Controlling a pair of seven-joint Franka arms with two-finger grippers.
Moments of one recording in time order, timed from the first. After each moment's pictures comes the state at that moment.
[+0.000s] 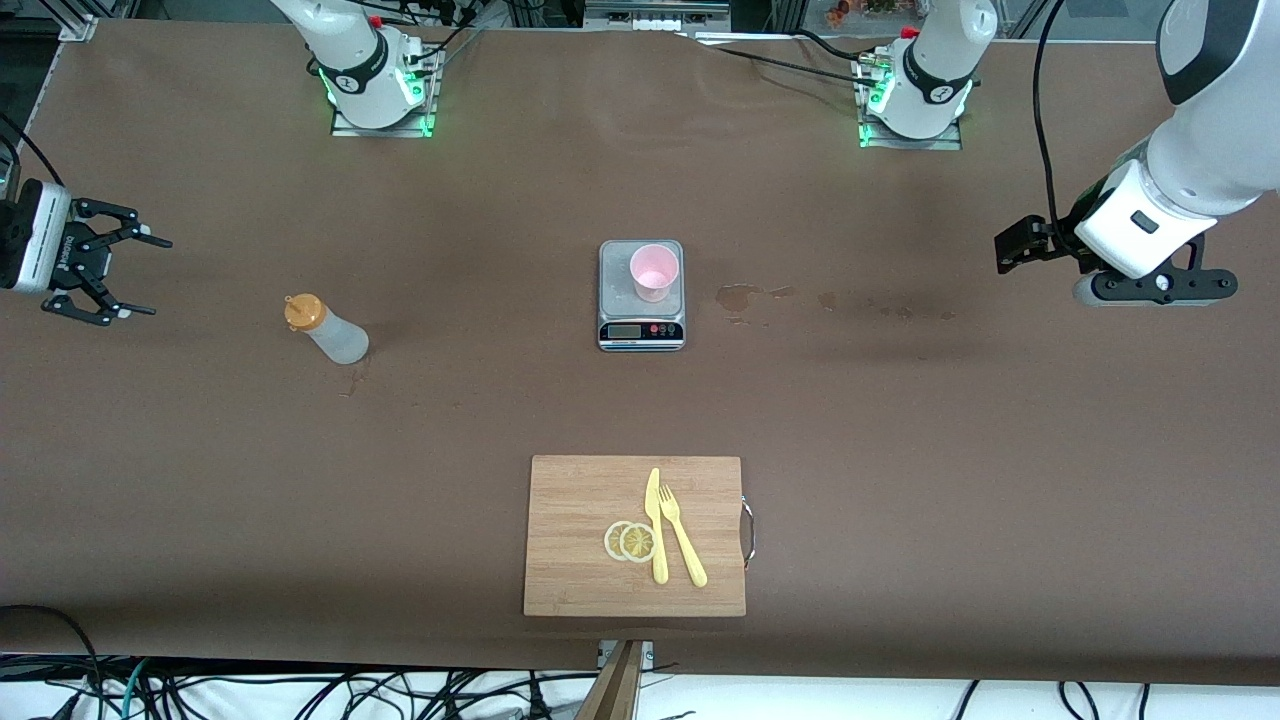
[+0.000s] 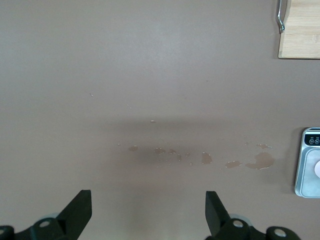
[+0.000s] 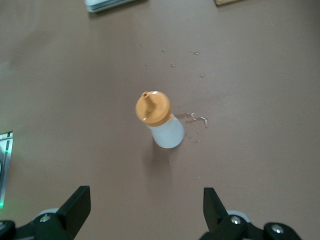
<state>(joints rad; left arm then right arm) -0.03 0.03 -0.08 -1.70 0.00 1.61 -0.15 -0.25 0.13 -0.13 -1.87 0.39 1.72 -1.84</state>
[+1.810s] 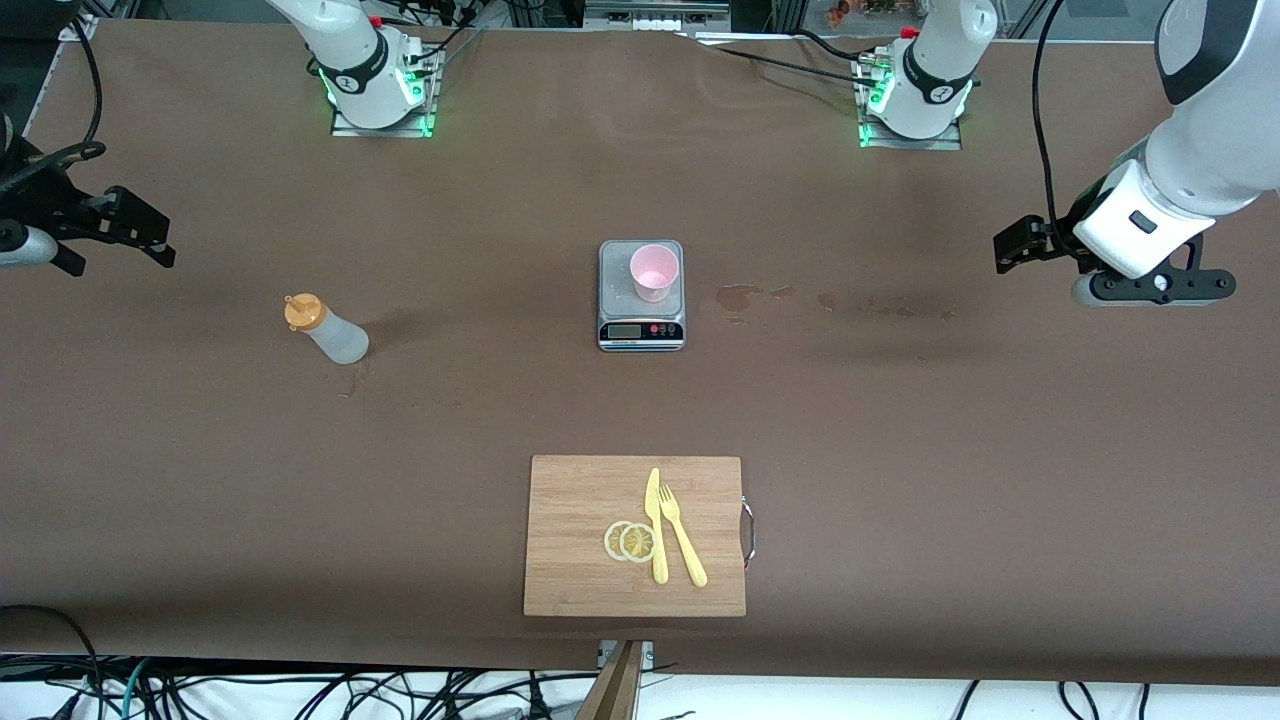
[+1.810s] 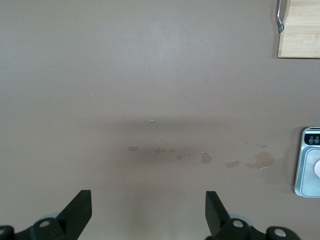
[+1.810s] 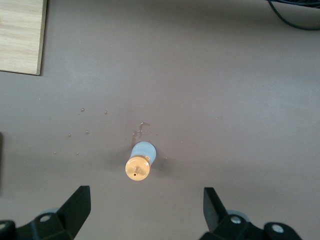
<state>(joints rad) -0.04 0.03 -0.09 -1.70 0.00 1.61 -0.15 0.02 -0.05 -0.03 -1.72 0.00 1.77 -0.14</state>
